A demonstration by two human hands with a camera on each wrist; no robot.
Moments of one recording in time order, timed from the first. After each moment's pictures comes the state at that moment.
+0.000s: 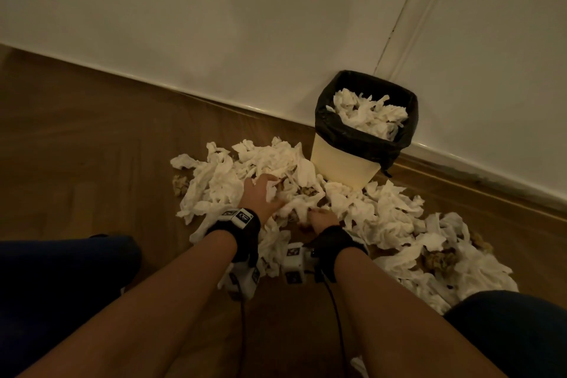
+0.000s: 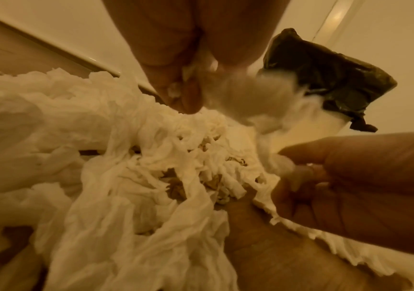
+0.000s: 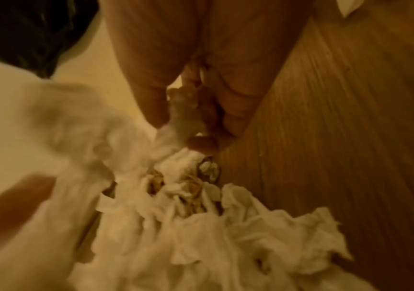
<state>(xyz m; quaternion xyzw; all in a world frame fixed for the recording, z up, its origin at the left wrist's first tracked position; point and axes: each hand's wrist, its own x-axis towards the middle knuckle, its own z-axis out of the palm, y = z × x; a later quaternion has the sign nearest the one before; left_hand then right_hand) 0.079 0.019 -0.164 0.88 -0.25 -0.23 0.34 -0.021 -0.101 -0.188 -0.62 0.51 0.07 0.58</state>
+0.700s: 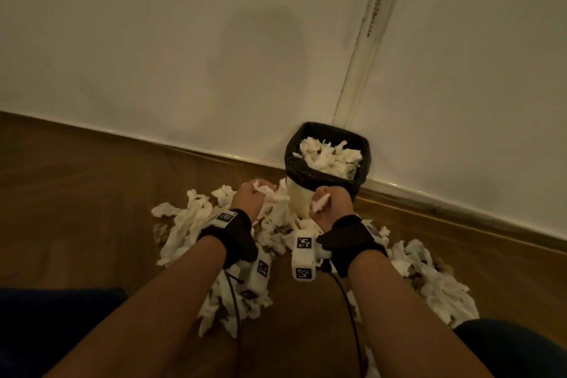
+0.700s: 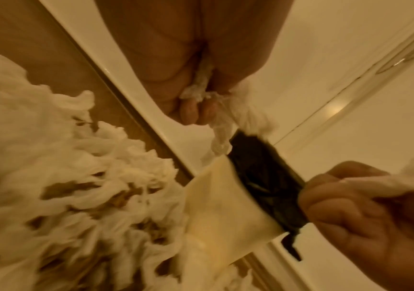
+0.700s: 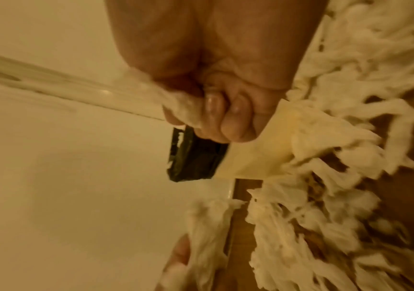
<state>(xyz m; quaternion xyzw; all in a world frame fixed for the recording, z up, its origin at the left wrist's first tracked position) 0.086 -0.013 -0.085 0.76 -0.17 -0.26 0.56 -0.025 -0.132 -0.059 -0.36 0.42 -0.15 0.82</state>
